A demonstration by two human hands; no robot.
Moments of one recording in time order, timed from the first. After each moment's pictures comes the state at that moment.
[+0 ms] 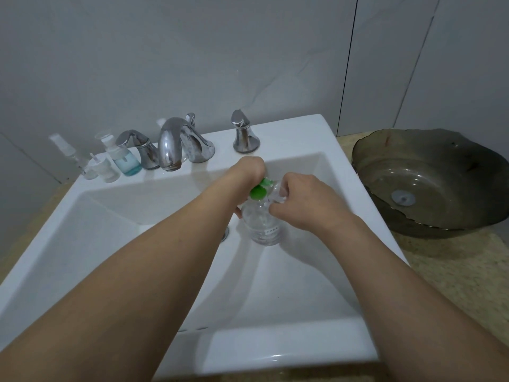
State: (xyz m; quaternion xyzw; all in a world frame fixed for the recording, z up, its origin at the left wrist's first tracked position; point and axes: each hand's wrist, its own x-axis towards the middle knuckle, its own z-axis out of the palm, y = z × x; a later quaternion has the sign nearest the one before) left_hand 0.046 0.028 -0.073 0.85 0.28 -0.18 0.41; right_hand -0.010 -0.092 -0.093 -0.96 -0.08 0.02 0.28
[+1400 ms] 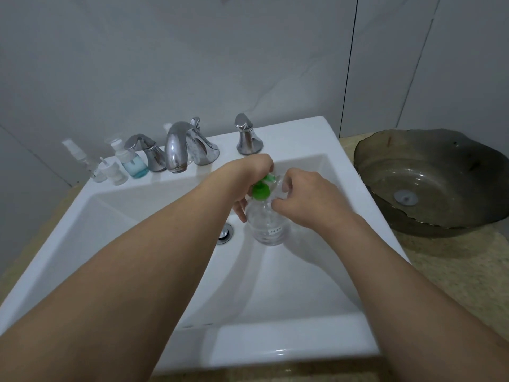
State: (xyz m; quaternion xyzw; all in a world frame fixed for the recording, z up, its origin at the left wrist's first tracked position) left_hand 0.051 0.035 -0.062 0.84 0.26 -0.28 0.39; right_hand -0.010 -0.092 -0.092 -0.95 -0.08 -0.01 0.29
